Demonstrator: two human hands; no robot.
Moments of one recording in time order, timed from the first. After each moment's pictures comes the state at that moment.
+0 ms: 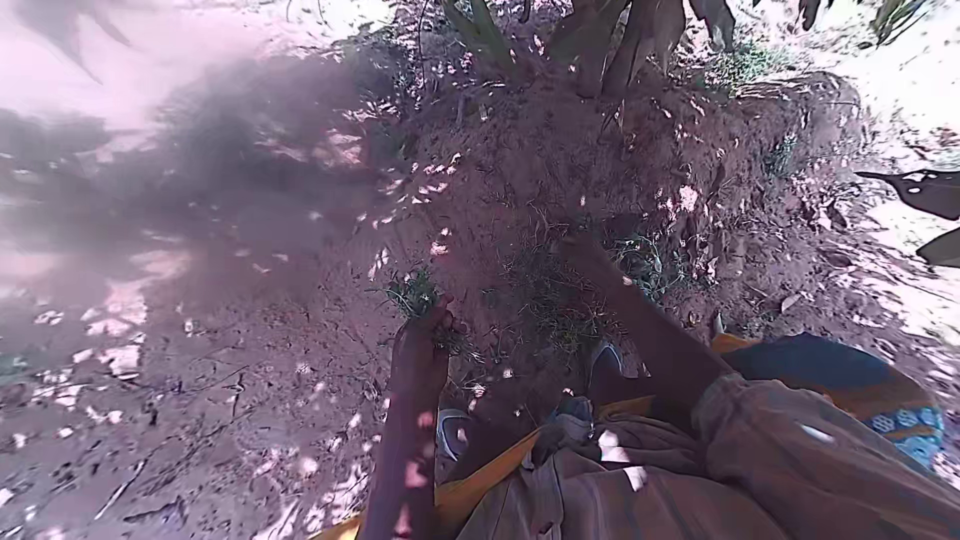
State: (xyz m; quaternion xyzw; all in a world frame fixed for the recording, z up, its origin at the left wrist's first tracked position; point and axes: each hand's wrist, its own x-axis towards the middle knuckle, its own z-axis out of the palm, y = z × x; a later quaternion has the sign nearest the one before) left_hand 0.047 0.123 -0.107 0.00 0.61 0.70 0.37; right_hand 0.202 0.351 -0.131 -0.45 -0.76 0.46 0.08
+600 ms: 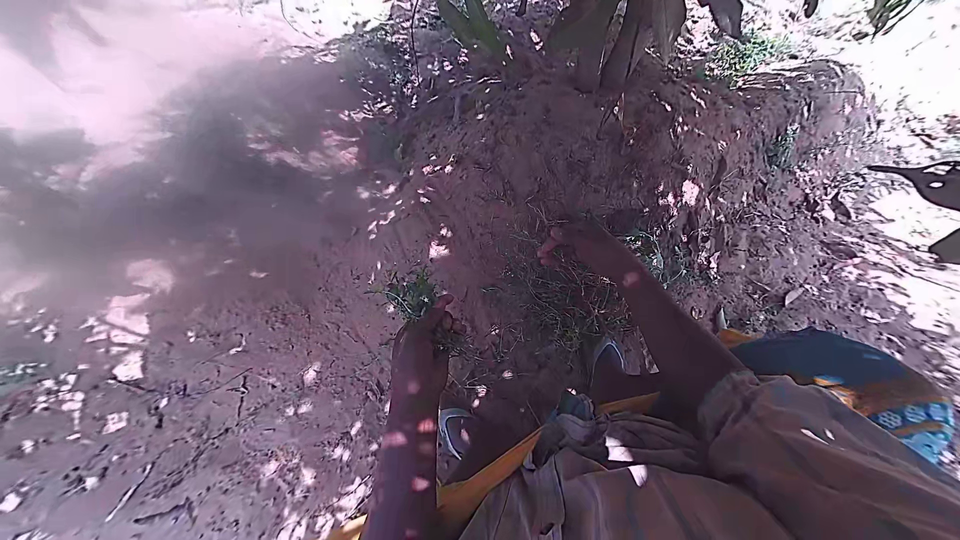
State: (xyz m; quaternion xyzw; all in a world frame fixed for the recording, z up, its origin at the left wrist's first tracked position) left_hand 0.045 0.123 -0.109 0.01 0.60 0.70 0.38; right_hand 0.216 0.353 -0.113 -0.27 -0.64 0.71 0.15
